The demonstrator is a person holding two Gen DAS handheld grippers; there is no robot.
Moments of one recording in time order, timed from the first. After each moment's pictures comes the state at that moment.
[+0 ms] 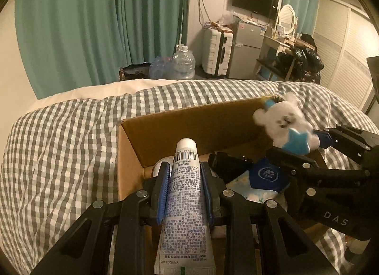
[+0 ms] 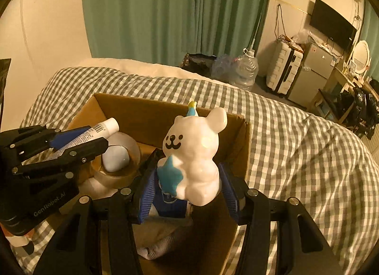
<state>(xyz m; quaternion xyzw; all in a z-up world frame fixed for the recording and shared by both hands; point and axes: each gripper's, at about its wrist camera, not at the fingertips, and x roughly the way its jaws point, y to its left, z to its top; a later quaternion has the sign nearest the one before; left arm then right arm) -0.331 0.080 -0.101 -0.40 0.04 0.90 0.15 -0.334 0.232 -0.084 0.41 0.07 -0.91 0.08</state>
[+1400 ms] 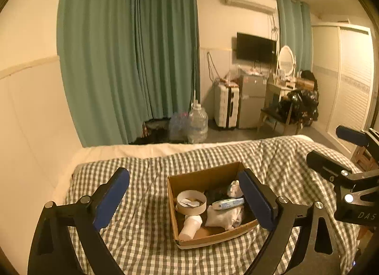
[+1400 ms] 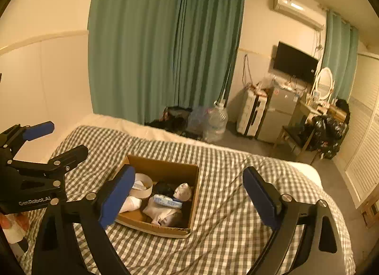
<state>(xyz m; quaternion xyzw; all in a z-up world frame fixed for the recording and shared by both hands) -0.163 0.044 0.097 -0.24 0.05 0.97 0.10 -0.152 0.231 0.117 0.24 0.07 -0.97 0.01</state>
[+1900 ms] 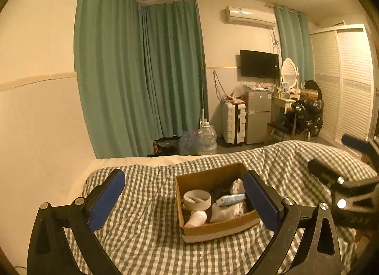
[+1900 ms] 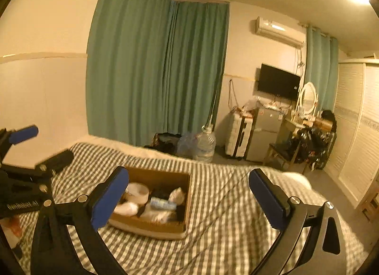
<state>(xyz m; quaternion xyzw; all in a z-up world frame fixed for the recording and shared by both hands) -0.086 0.041 0.070 -0.17 0.06 0.98 0.07 -0.078 0.234 0.077 0.18 0.05 -0.98 -0.01</state>
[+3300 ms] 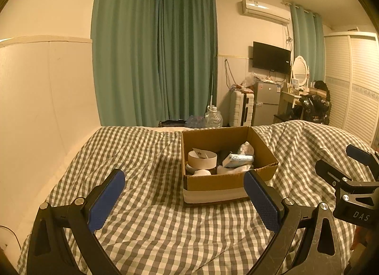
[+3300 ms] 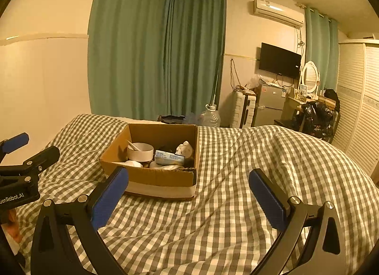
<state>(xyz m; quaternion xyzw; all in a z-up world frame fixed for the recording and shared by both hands) -0.057 0.021 -0.025 -0.20 0.02 0.98 0.05 -0.056 0.235 -0.015 0.20 0.03 -0.98 -0.01</state>
